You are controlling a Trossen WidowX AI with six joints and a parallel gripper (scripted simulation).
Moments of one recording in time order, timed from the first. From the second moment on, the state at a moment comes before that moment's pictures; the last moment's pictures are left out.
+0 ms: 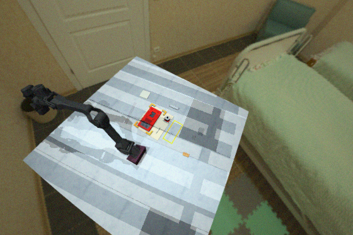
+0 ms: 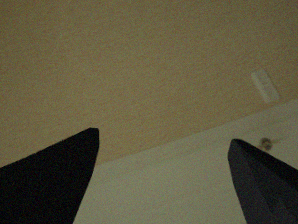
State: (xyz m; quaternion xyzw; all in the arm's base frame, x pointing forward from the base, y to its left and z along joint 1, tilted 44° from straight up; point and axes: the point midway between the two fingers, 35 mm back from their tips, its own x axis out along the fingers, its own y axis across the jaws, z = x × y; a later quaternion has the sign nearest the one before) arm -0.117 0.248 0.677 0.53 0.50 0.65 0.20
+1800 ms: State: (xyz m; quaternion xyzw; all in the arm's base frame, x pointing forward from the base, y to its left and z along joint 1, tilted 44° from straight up) arm 0.323 0.344 0.330 0.17 0.41 0.34 0.83
